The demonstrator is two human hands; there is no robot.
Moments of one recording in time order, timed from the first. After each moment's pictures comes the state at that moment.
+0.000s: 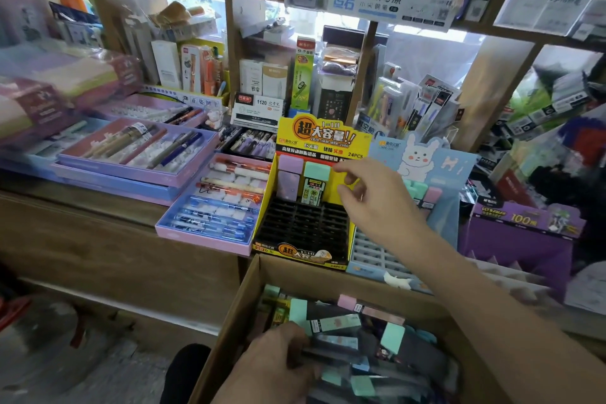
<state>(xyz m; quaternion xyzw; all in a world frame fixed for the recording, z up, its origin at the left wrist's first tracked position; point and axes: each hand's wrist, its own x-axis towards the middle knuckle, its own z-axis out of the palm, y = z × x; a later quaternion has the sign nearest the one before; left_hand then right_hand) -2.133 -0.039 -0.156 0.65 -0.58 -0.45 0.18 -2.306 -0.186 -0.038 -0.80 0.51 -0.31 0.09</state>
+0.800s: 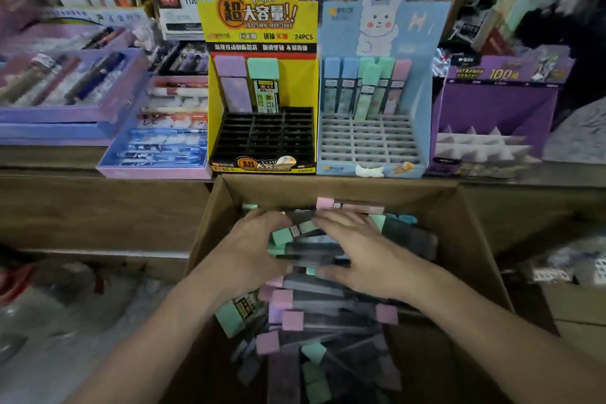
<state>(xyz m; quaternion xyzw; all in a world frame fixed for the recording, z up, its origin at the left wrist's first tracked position) -2.134 -0.078 -0.170 0.60 -0.72 -0.35 0.07 -2.363 -0.071 -0.202 -0.83 0.49 -0.06 0.25</state>
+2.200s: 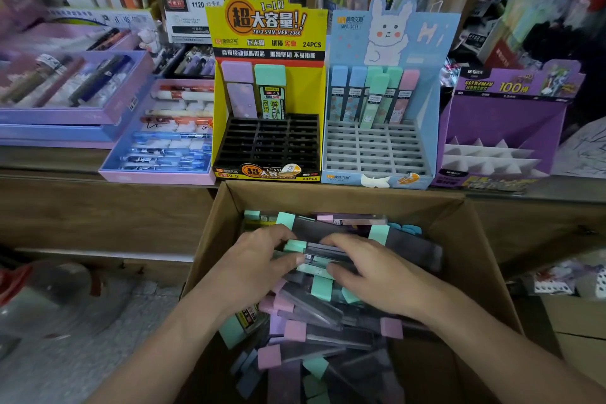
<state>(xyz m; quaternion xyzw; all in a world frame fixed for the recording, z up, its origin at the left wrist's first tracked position) -2.136 -0.070 -0.172 0.60 -0.66 -0.43 0.14 -2.365 -0.061 -0.188 -0.78 0.51 -0.09 0.35</state>
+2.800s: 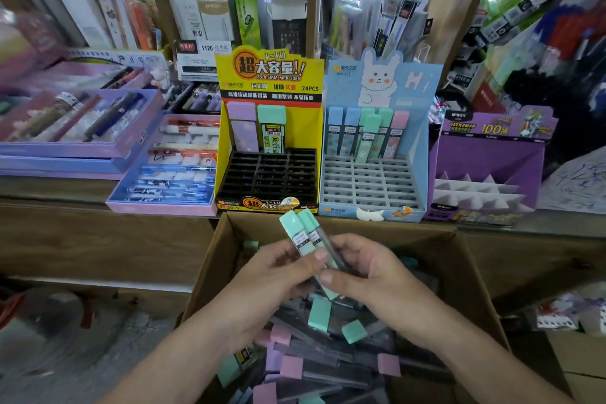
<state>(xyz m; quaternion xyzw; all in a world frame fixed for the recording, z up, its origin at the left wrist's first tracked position) -2.162 -0.068 -0.147 0.44 -0.43 -0.72 0.32 -2.358 -0.060 -0.155 -0.55 0.45 -0.34 0.62</state>
